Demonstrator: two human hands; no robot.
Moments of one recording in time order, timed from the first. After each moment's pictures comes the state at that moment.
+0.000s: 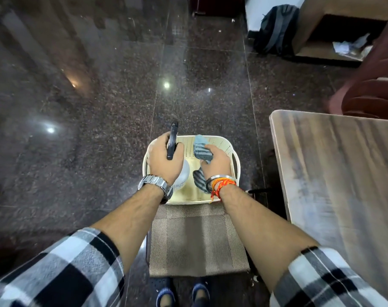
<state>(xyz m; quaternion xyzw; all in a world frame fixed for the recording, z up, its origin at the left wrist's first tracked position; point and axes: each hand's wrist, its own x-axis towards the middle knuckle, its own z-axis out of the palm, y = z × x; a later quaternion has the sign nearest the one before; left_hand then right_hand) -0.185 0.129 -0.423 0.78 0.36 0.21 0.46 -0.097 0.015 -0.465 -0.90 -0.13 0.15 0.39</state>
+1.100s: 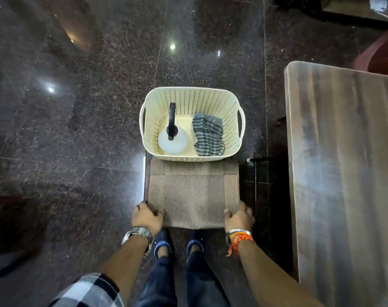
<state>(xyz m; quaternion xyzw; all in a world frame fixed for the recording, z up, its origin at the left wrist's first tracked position) -0.385 0.037 -0.555 0.70 0.56 -0.24 0.37 -0.256 -0.169 -0.581 -0.94 0.09 0.27 0.17</state>
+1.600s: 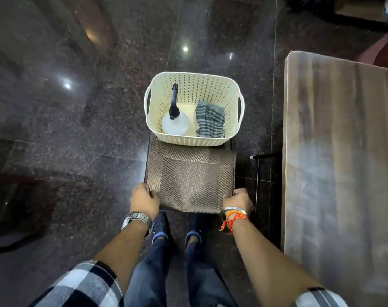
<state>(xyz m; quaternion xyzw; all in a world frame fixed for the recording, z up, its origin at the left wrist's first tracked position) -0.401 0.008 -0.539 0.73 0.59 -0.10 0.34 -0.252 -0.175 -0.552 -0.93 0.12 0.26 0.24</state>
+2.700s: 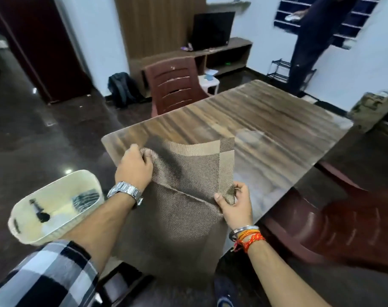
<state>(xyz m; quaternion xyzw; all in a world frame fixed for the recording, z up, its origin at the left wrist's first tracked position) -0.242 -0.234 -0.242 0.94 0.08 0.14 0.30 -0.341 -0.477 -0.316 -0.76 0.17 -0.11 0.62</state>
